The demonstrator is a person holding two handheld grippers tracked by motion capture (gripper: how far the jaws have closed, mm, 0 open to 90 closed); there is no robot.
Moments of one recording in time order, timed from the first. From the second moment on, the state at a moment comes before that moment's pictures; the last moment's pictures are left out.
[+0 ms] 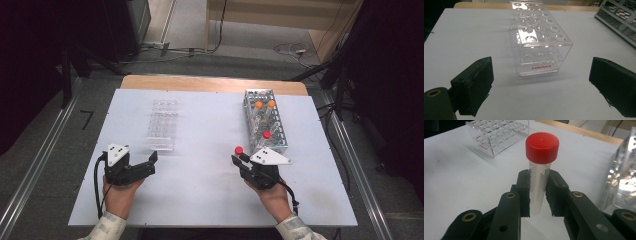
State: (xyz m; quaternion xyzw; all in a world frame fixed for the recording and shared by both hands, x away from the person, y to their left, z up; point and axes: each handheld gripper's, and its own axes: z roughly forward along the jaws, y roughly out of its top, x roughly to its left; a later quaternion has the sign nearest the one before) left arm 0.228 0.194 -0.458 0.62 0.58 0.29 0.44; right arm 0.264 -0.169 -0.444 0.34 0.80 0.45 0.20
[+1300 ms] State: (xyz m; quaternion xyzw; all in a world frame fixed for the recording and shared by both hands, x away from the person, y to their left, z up) left arm 0.236 0.109 -0.418 0.71 0.43 0.24 0.51; right arm 0.275 -0.068 -0.446 0.27 0.82 0.47 0.16
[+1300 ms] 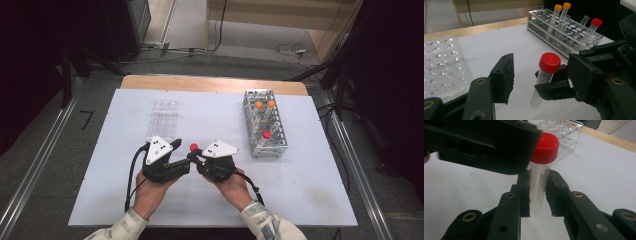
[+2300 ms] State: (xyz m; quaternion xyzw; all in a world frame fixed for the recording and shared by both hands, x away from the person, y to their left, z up) left arm 0.245 0.106 -0.416 0.72 0.41 0.24 0.50; right arm 0.276 -0.069 -0.444 0.26 0.83 0.47 0.16
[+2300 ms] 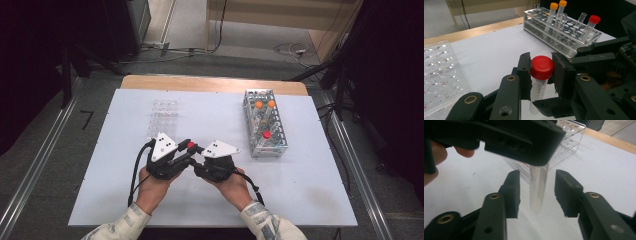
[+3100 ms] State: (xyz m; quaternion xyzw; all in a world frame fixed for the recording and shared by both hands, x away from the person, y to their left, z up) left arm 0.260 0.111 -0.406 0.71 0.43 0.23 0.51; right arm 0.272 -0.128 -0.444 0.30 0.82 0.46 0.16
